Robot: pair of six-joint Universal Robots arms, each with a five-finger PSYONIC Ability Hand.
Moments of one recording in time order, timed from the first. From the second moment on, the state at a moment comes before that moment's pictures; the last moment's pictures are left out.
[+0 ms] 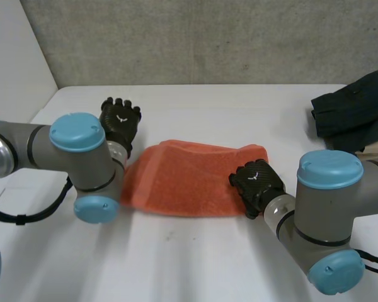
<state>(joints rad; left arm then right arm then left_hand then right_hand) 4.22 -2.31 -1.23 3.48 -1.79 3.76 2.11 -1.03 1.61 -0.18 1.52 2.61 0.19 0.20 0.21 0.20 0.05 0.55 0.64 0.65 0.65 0.45</state>
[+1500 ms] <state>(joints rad) 4.07 -1.98 -1.44 3.48 -1.70 3.42 2.02 -1.18 1.55 -0.16 1.34 2.97 0.19 0.20 0.21 0.20 0.05 0.20 0.22 0.21 0.23 0.06</state>
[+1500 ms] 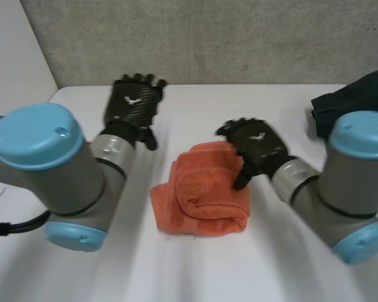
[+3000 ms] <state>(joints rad) 3.95 -2.31 -1.13 3.16 -1.69 3.61 2.09 -0.93 1.31 0.06 1.41 2.88 0.19 0.20 0.21 0.20 0.04 0.20 0.22 0.21 0.23 0.06</state>
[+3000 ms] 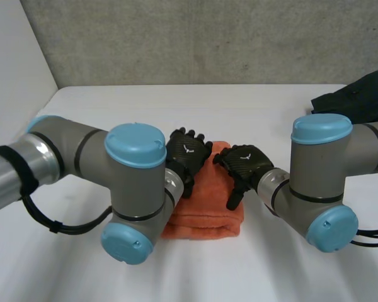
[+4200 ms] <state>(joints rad) 4.19 -1.95 -1.23 2.97 -1.34 3.42 2.28 -1.16 1.81 -0.40 1.52 2.77 0.19 0.20 0.21 0.20 0.04 0.18 0.22 0.21 0.23 0.06</state>
